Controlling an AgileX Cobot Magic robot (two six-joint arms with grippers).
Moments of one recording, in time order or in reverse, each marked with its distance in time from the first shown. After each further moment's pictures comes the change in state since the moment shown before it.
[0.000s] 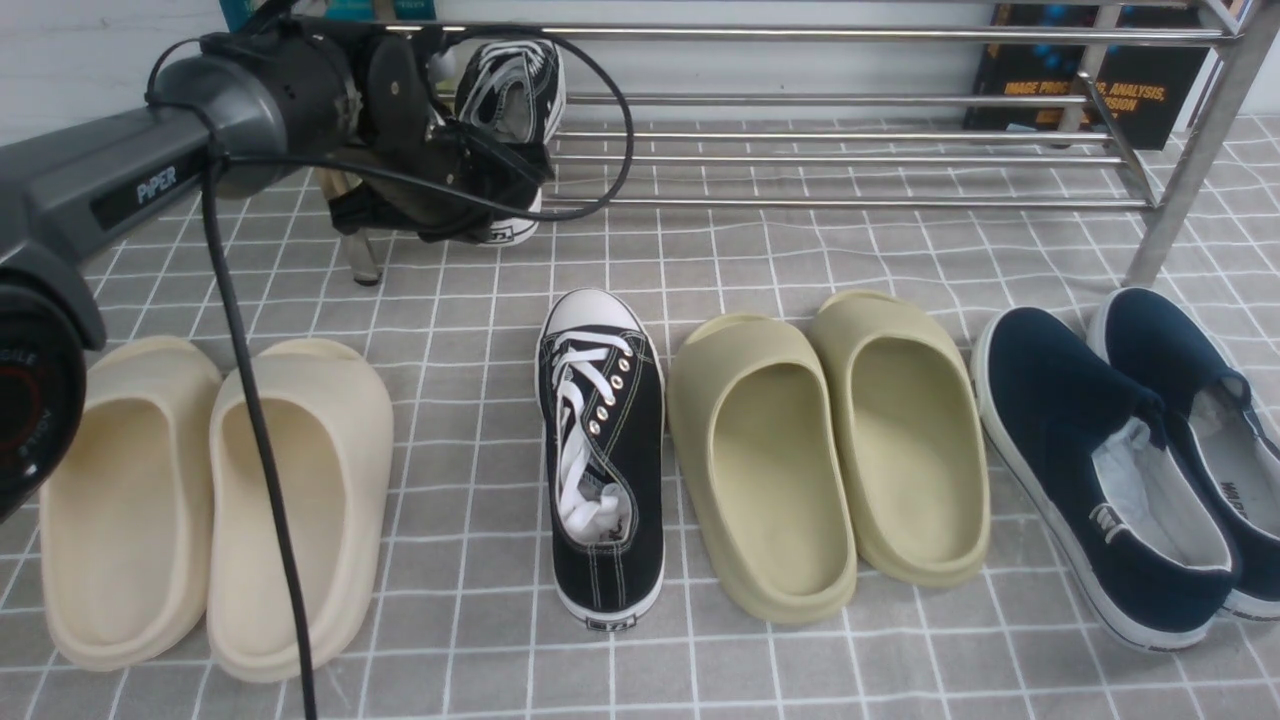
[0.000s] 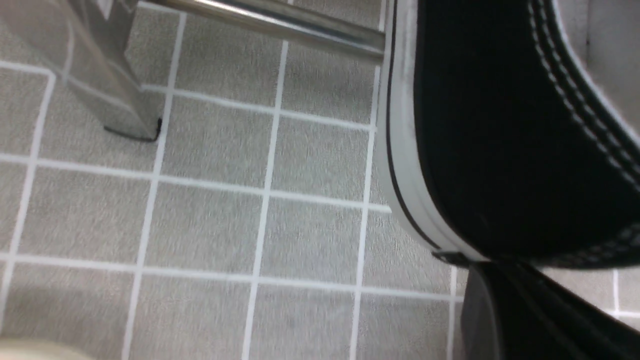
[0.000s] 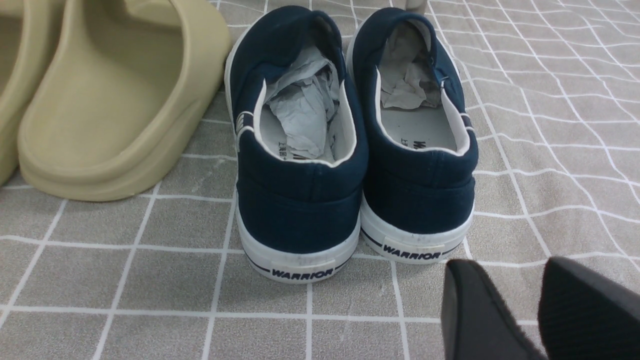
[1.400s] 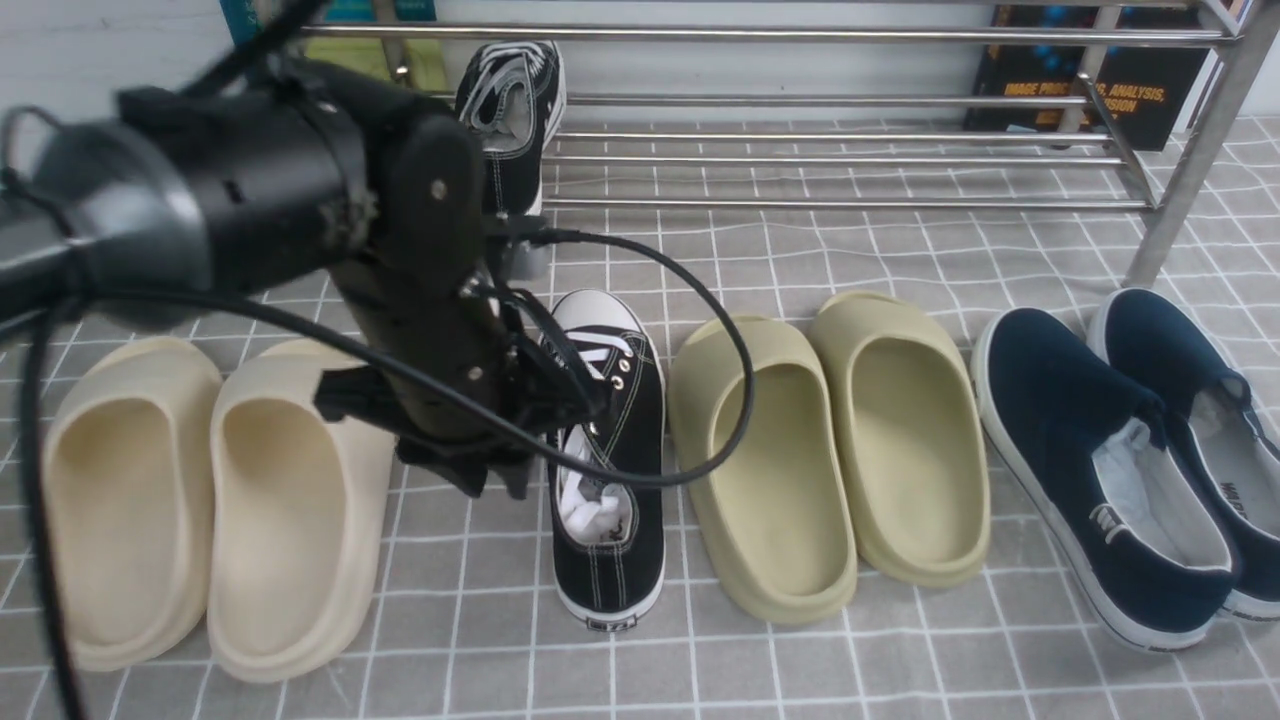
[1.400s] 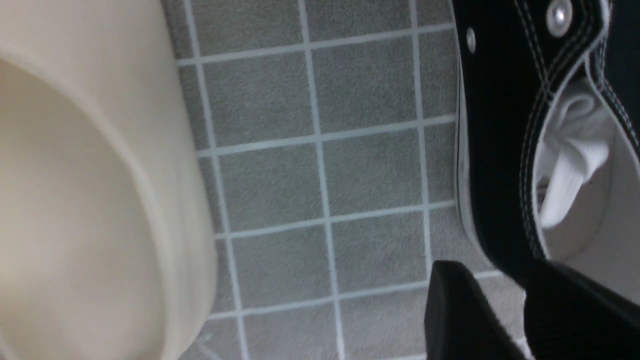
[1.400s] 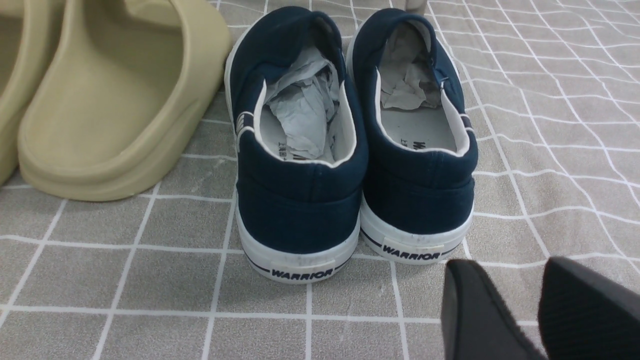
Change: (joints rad) right arm 0.000 0.000 0.000 -0.002 0.000 0.000; left arm -0.273 -0.382 0.486 -0.003 0.337 0.011
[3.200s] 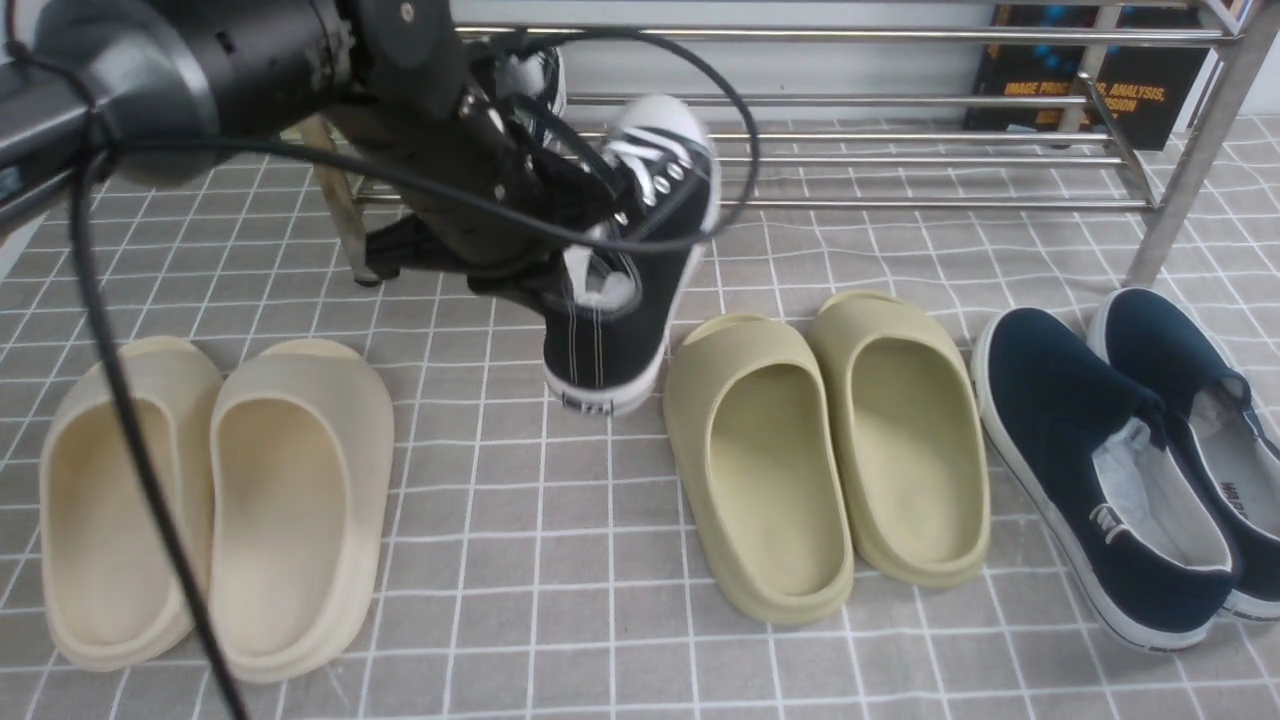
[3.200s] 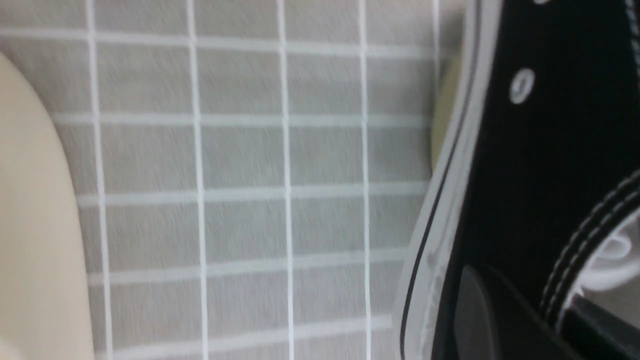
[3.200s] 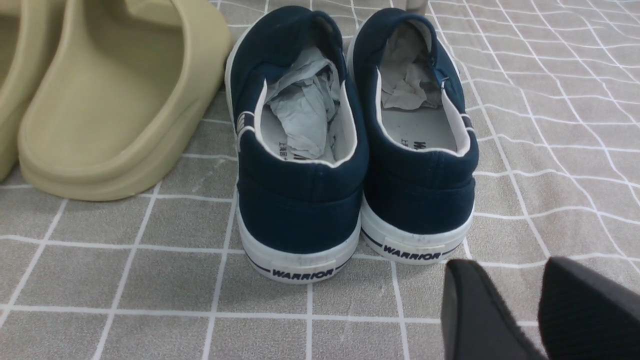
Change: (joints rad) right arm 0.000 0.000 0.000 0.000 0.000 0.000; left arm 0.123 0.120 -0.326 -0.140 -0.065 0.014
